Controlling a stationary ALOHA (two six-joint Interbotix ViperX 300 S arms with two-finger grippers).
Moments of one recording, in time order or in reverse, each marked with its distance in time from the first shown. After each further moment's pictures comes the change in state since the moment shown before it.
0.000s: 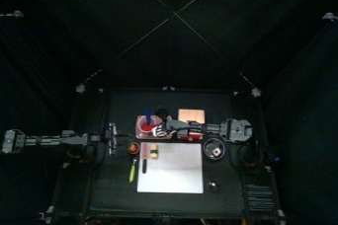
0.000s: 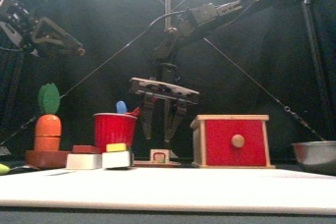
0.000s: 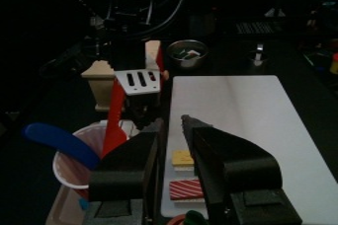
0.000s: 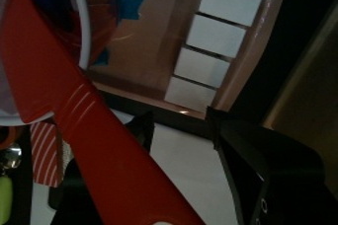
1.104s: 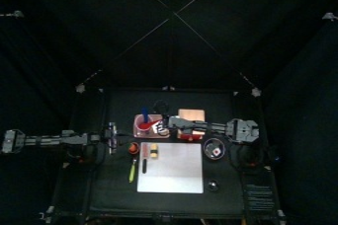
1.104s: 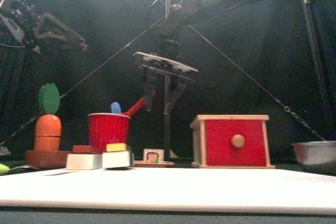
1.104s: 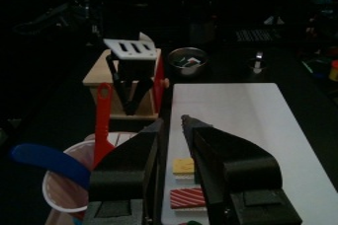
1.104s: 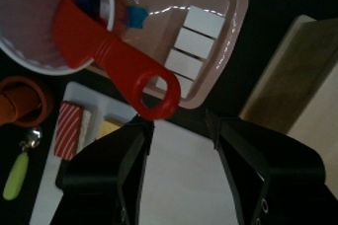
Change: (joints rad) left arm 0.000 0.000 -0.021 -0.002 -0.002 -0.003; right arm 0.003 -0.176 0.049 -0.023 0.072 -0.089
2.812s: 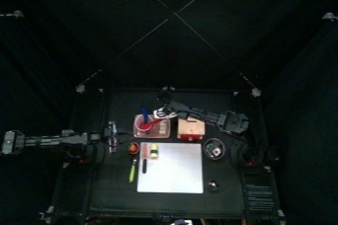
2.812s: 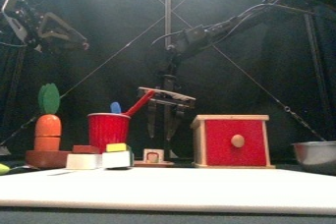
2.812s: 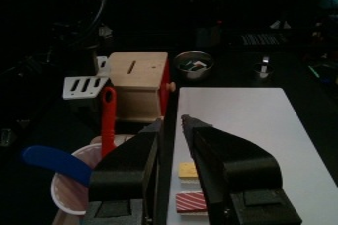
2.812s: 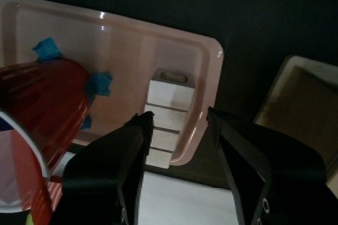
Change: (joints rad) left arm 0.026 0.000 -0.011 0.000 0.000 0.003; right arm -0.161 0.216 -0.153 0.126 0.003 0.000
